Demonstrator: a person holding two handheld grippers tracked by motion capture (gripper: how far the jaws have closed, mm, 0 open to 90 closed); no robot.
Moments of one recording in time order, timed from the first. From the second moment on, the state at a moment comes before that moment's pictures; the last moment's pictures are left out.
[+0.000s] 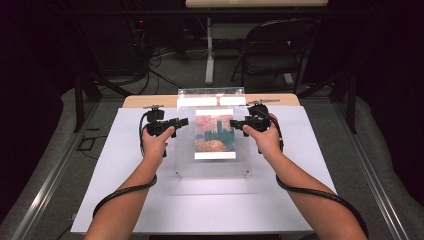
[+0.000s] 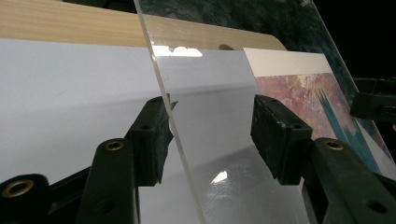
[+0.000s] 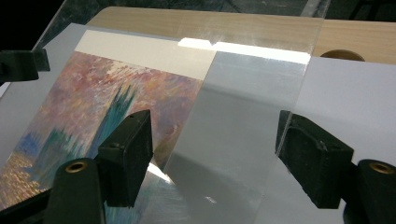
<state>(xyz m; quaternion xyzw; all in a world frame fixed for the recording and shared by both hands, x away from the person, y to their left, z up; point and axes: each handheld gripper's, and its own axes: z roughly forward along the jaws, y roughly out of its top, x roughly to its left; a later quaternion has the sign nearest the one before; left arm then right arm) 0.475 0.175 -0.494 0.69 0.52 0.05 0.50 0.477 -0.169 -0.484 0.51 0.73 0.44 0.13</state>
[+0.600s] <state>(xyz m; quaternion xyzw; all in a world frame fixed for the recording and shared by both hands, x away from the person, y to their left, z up) 0.460 0.176 -0.476 0.69 0.51 0.06 0.50 0.458 -0.169 -0.466 0.49 0.74 0.43 0.15</state>
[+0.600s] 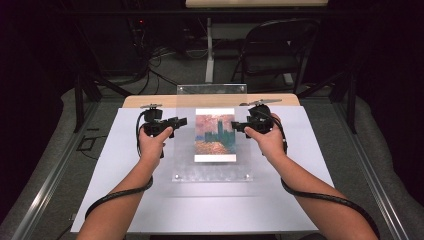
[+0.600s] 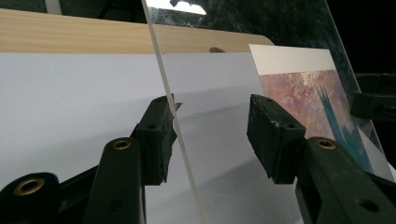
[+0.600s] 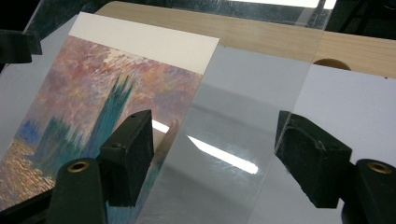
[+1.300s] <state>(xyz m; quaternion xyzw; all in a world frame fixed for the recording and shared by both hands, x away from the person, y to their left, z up) 0.439 0.174 -0.457 0.70 0.50 0.08 0.50 0.437 -0.173 -0.449 0.49 0.74 0.43 0.16</state>
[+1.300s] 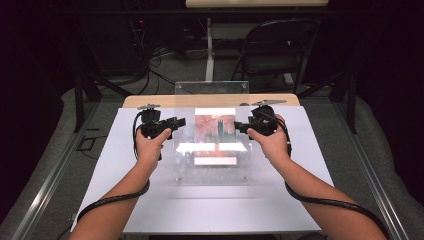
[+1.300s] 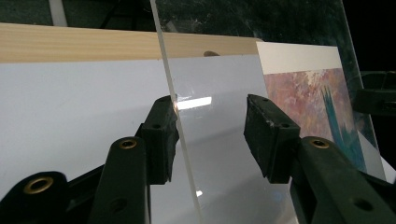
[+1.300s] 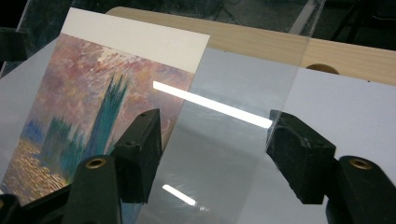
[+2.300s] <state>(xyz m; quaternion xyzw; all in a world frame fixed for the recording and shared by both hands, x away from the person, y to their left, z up) 0.387 0.184 -0.432 0.72 0.46 0.11 0.52 0.387 -0.181 -0.416 0.47 0.75 0.43 0.18</state>
